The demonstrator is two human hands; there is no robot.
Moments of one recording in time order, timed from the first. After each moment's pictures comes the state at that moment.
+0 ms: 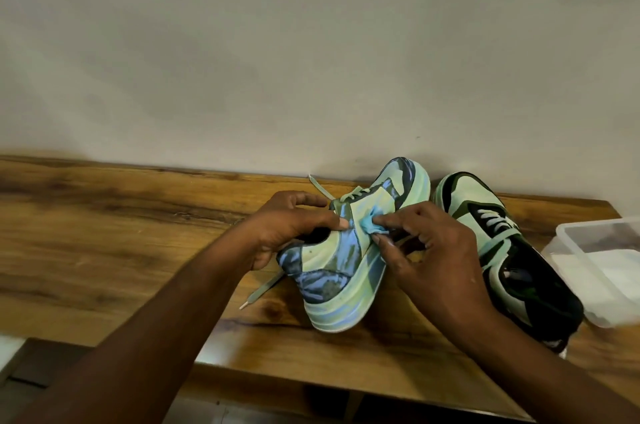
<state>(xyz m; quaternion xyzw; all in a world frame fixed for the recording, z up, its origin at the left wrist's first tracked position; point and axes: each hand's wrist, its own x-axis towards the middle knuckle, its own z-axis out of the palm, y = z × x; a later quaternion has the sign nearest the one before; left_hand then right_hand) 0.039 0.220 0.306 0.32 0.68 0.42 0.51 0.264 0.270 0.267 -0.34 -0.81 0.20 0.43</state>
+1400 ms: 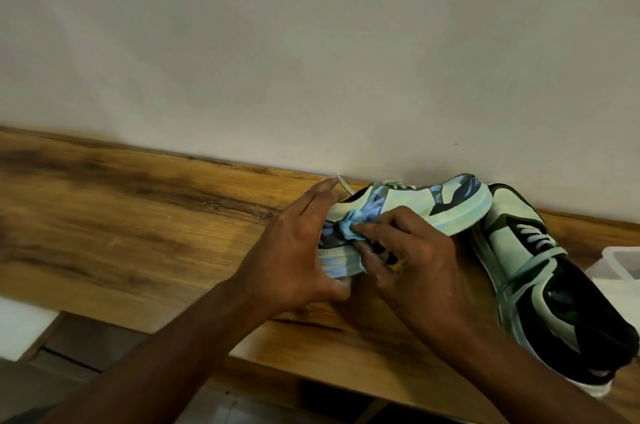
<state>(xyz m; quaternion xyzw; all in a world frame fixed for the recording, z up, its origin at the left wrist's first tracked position) 0.034 0.163 0.285 0.66 0.68 0.31 0.06 0.212 0.250 0.269 -0.24 -0.87 0.15 0.41</state>
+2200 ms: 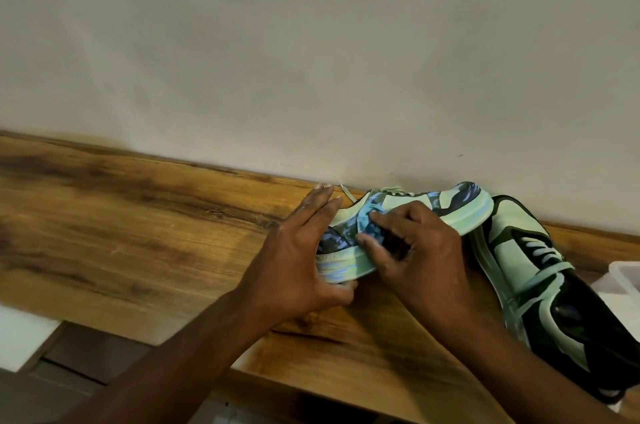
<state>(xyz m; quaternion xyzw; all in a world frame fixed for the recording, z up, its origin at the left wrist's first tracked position) 0.023 0.168 0.268 0.64 0.68 0.35 0.03 0.201 0.270 0.271 -0.31 -0.84 0.15 0.42</state>
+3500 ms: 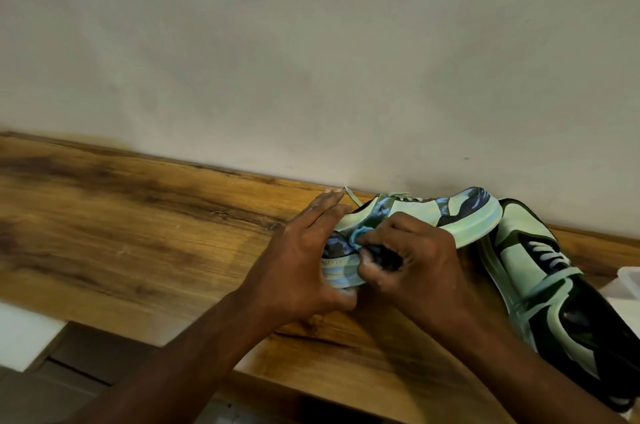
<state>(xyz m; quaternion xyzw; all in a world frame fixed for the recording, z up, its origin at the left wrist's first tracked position) 0.020 0.168 0.273 0.65 0.68 0.33 0.05 0.198 0.266 0.280 -0.22 -0.88 0.16 0.38</state>
